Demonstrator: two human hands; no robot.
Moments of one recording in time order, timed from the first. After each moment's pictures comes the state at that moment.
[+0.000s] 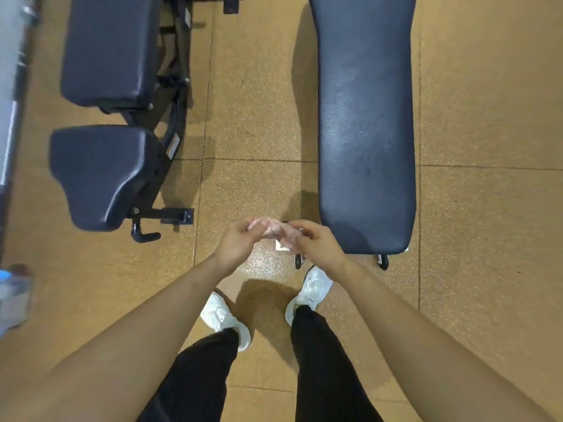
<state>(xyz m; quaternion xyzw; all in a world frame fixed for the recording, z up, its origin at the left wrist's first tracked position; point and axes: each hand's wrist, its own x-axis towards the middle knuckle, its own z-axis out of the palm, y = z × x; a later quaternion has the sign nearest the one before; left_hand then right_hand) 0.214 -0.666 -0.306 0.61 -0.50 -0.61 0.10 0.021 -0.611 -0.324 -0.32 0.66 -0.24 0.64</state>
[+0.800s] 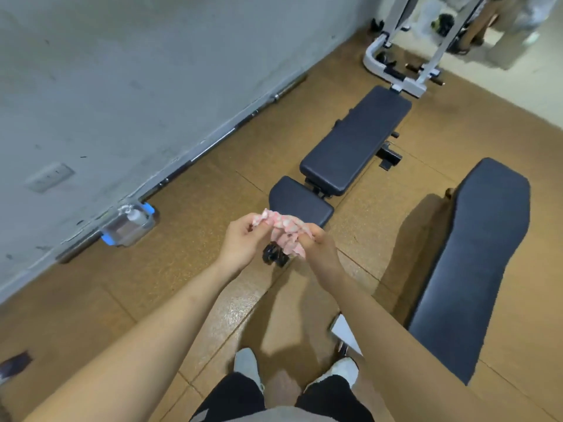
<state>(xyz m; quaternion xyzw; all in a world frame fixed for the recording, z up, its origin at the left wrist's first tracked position) 0.613 -0.593 -0.009 0.68 -0.35 -0.44 0.46 0.441 -0.648 -0.007 -0.56 0.54 -0.22 0.58</state>
